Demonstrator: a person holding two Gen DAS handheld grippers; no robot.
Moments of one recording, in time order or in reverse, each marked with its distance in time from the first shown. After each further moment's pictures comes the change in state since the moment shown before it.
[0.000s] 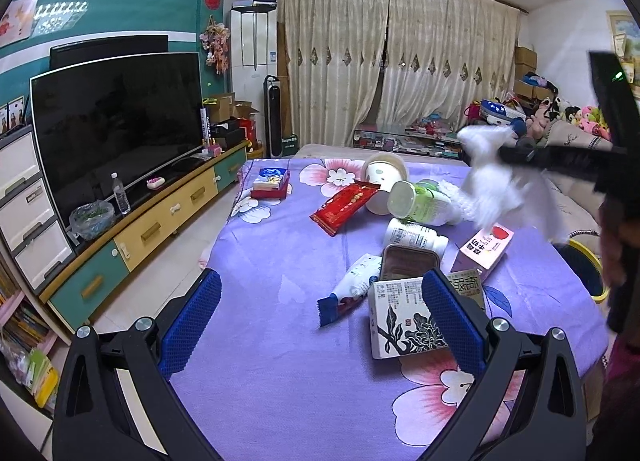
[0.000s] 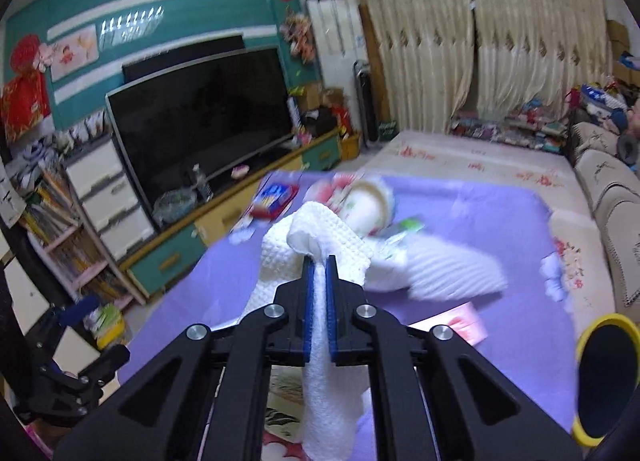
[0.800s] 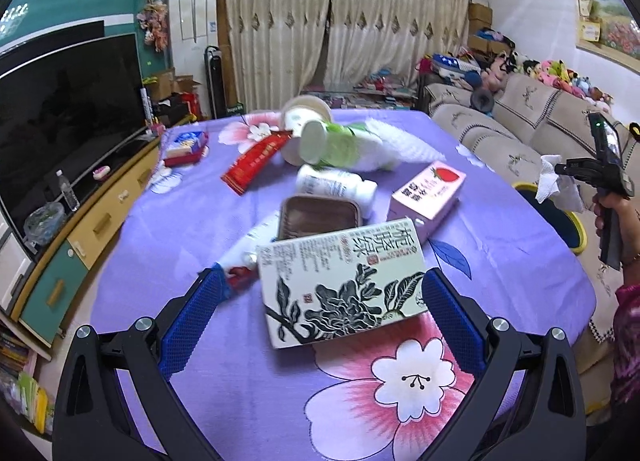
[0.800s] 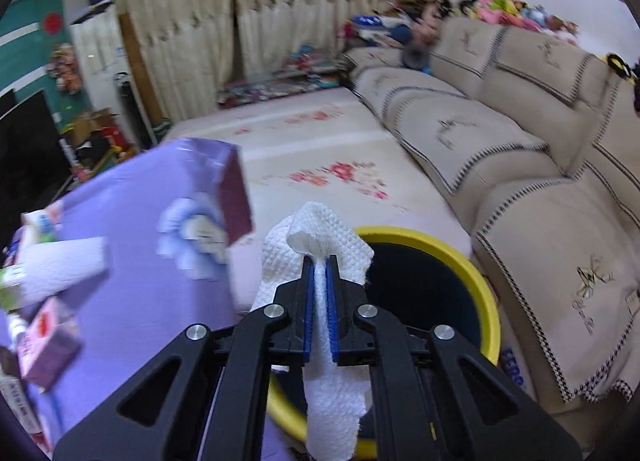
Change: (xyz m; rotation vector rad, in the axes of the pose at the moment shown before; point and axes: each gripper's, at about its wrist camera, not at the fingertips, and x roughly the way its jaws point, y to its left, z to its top) left arm 0.057 -0.076 -0.027 0.111 0.144 -0.165; right arm -0.059 -0.321 -0.098 0.424 0.076 -0.697
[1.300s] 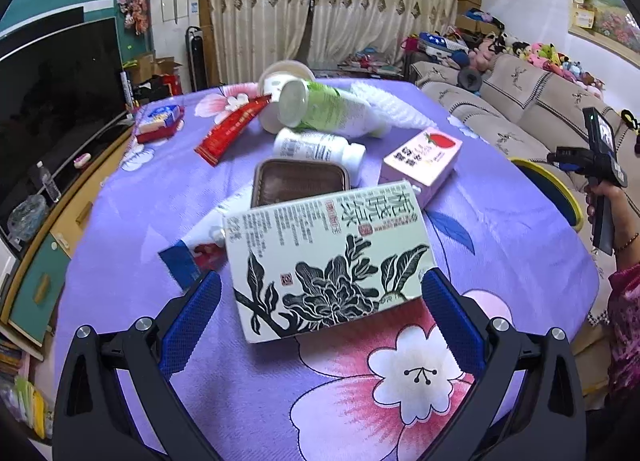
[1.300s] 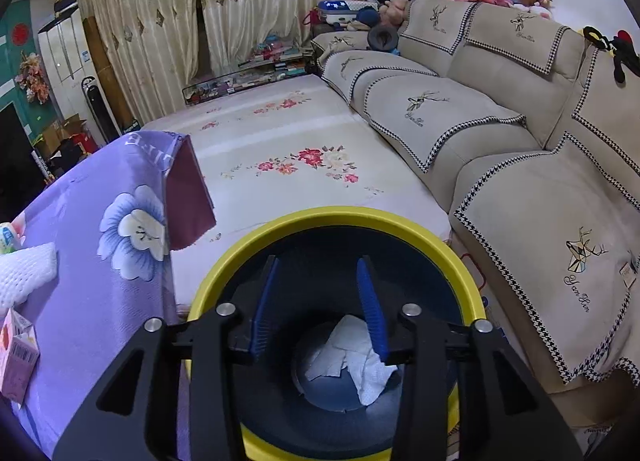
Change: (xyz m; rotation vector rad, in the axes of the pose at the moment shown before) left arm 0.033 -0.002 -0.012 0.011 0.082 -0.071; right arm 0.028 -0.024 -0.010 0.062 0.033 -0.064
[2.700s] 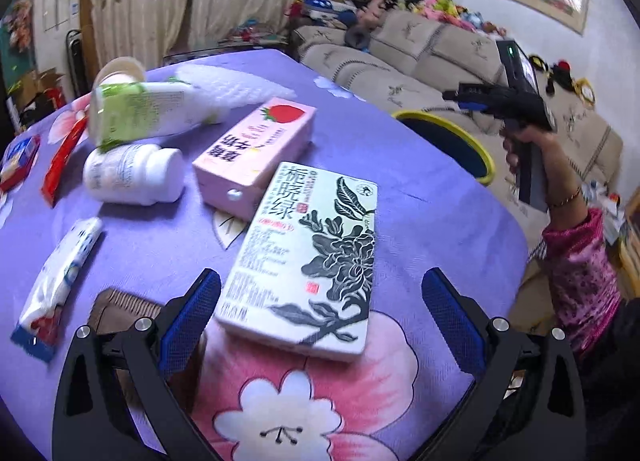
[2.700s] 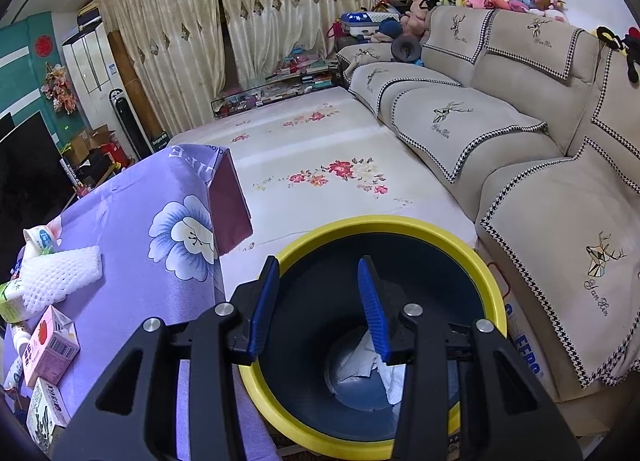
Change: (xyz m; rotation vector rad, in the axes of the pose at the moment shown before) left arm 0.041 -0.079 0.025 0.232 0.113 -0.360; right arm -0.031 0.008 0.001 0.006 -0.040 0.108
